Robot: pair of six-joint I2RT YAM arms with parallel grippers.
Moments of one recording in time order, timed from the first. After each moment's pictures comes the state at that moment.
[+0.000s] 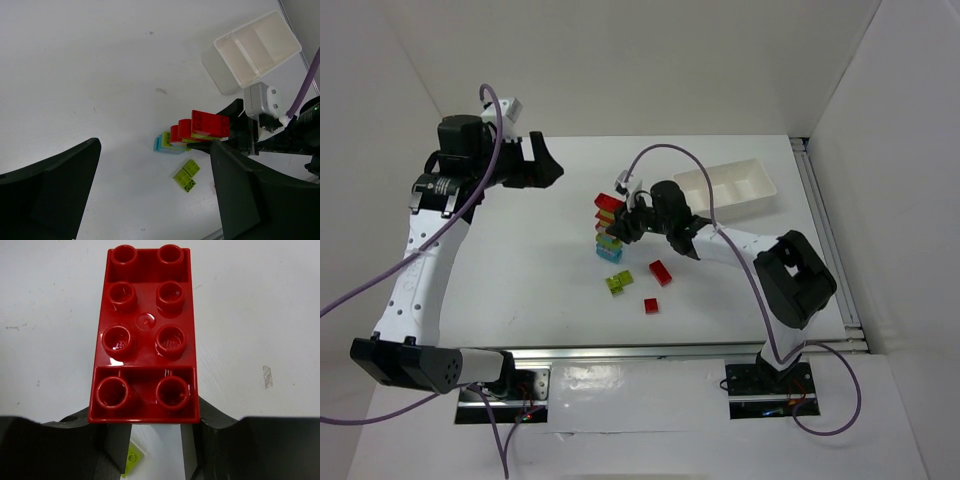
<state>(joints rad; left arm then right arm) -0.10 1.31 1.58 -0.74 0.32 -0.16 0.66 1.75 1.06 0.35 -0.43 -0.05</state>
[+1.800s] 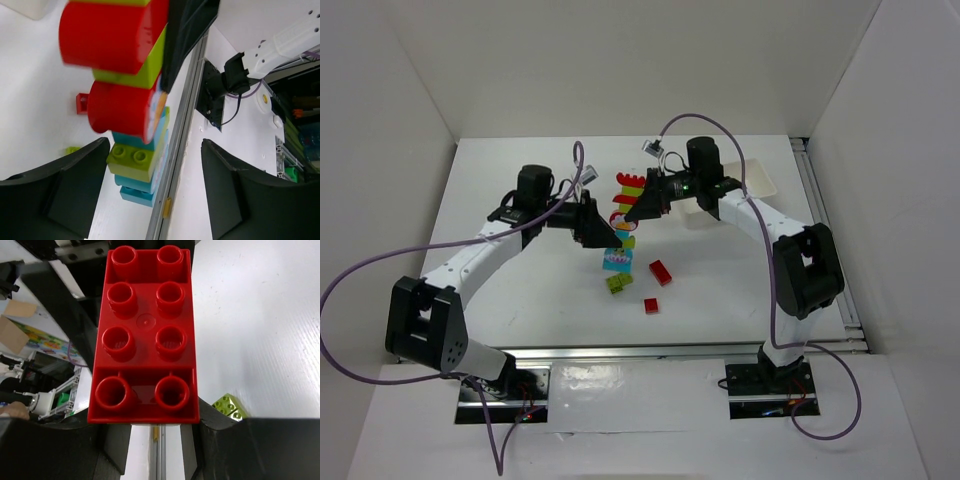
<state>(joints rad) -0.28 1.44 1.06 -0.20 1.08 -0.17 0.41 1.77 1.33 0.06 -1.24 0.37</state>
